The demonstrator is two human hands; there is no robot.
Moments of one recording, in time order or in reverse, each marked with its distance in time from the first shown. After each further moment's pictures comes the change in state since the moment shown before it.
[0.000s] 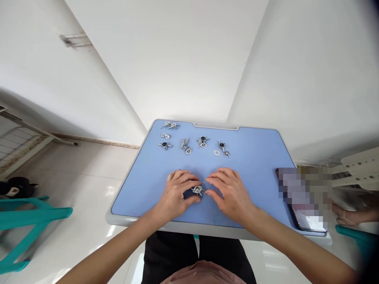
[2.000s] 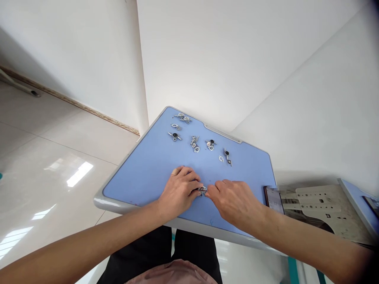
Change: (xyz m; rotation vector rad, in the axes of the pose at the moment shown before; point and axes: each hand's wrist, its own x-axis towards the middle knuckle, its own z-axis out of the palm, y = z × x) left_hand -0.003 0.001 0.001 -0.059 0.136 -0.035; right_hand 0.052 -0.061 -0.047 -0.711 -0.656 -0.274
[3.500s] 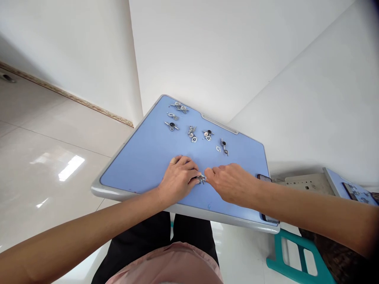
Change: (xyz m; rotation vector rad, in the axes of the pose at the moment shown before) left_hand 0.000 0.002 -0.002 0.068 -0.025 0.014; right_hand 0.013 0.005 -0.034 -0.095 -0.326 -0.109
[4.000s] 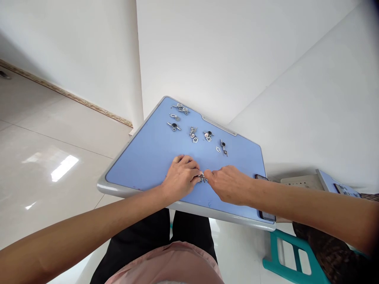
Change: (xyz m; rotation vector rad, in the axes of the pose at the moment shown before) left_hand 0.001 0.001 0.001 -0.008 0.004 -0.003; right_hand 0.004 -0.005 0.001 0.083 -0.095 -0.022
